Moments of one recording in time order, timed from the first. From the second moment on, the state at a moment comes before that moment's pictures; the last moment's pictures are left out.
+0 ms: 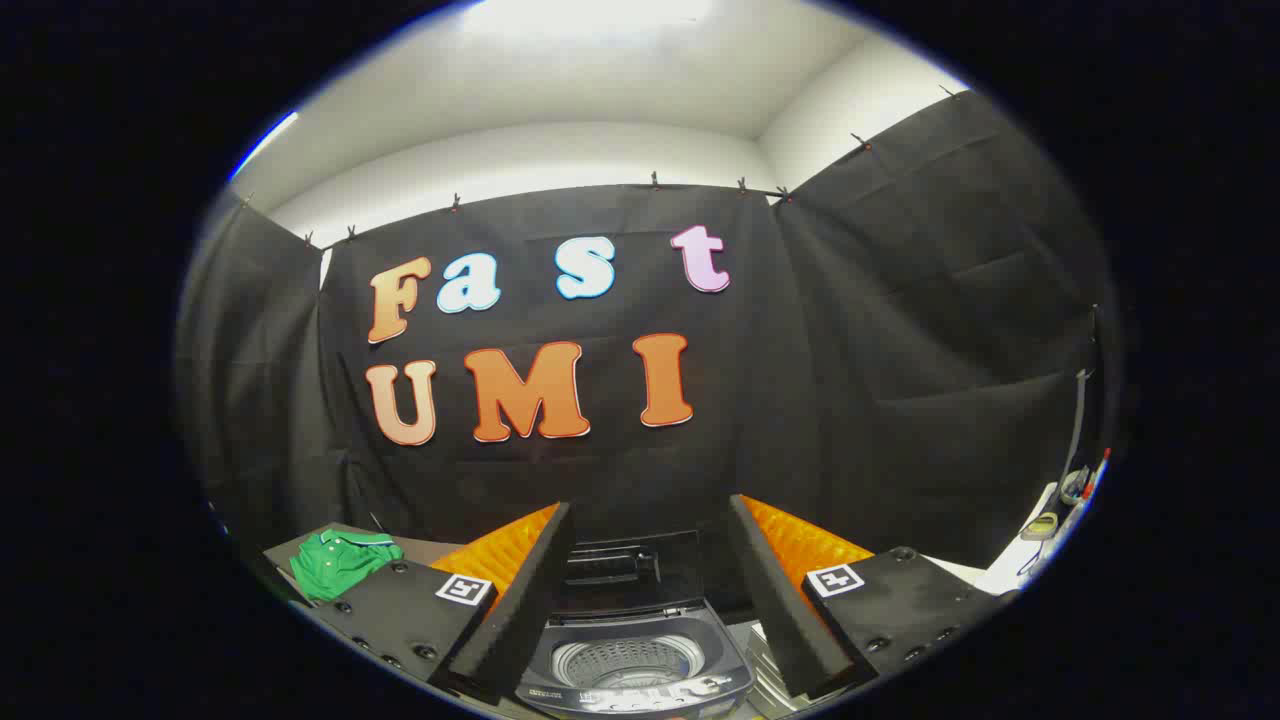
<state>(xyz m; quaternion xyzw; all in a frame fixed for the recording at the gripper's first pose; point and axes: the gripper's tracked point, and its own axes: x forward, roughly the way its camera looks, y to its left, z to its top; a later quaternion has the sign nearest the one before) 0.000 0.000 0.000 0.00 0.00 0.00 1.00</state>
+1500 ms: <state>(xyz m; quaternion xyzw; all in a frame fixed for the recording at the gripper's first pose) 0.031 -0.015 -0.009 -0.04 0.00 0.05 1.00</state>
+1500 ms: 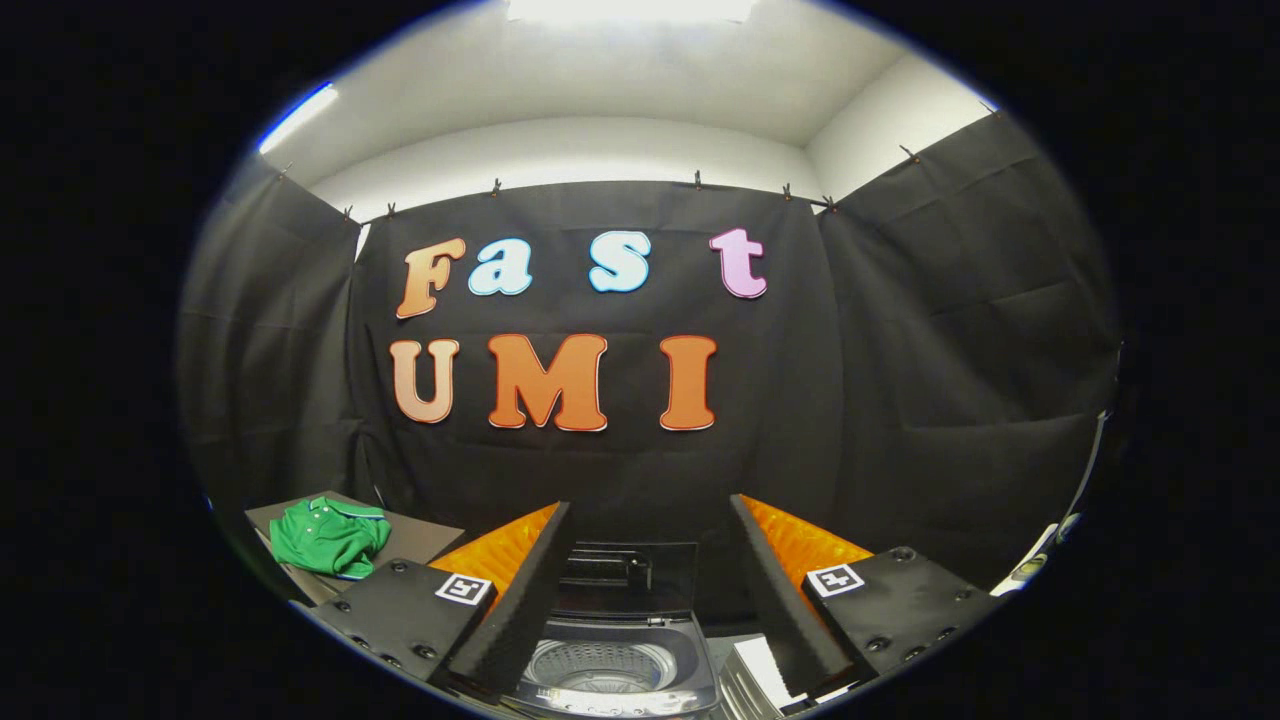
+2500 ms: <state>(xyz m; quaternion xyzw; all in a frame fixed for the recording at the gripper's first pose) 0.058 -0.018 -0.017 -0.02 0.01 0.04 1.00</state>
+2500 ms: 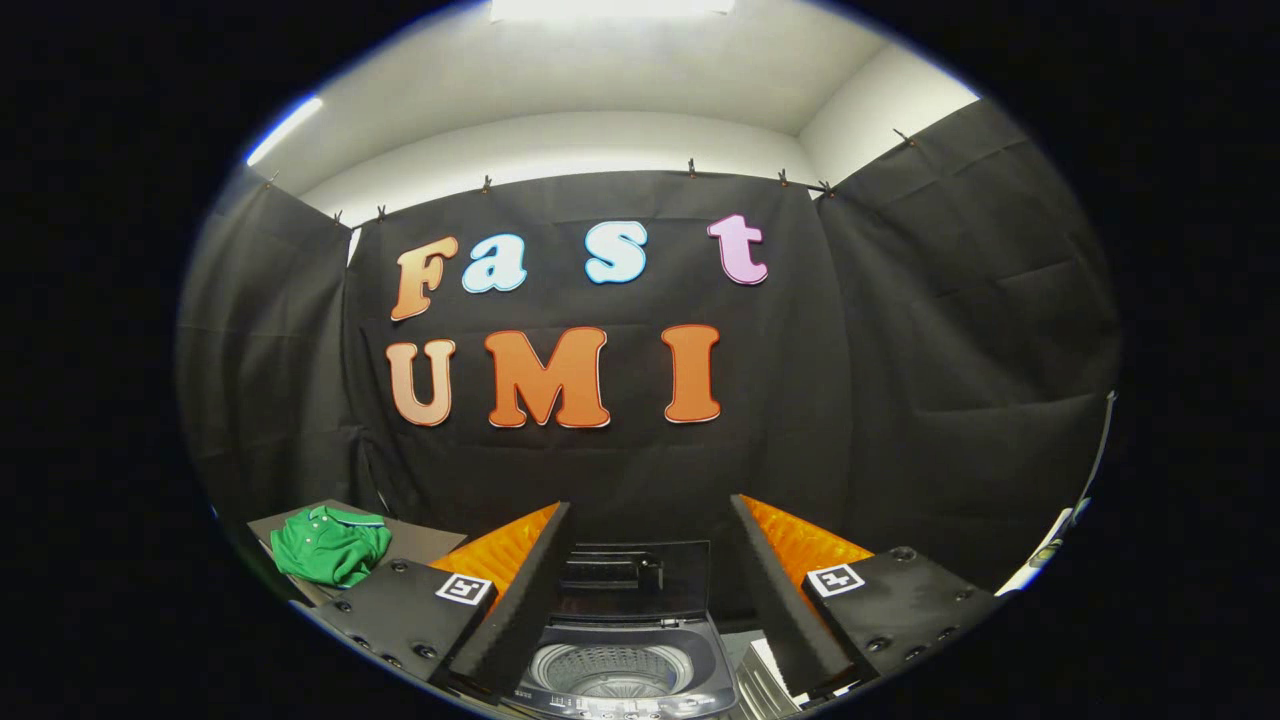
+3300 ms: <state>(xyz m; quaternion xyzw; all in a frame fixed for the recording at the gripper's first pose) 0.059 -0.018 -0.020 -0.02 0.03 0.05 1.00</state>
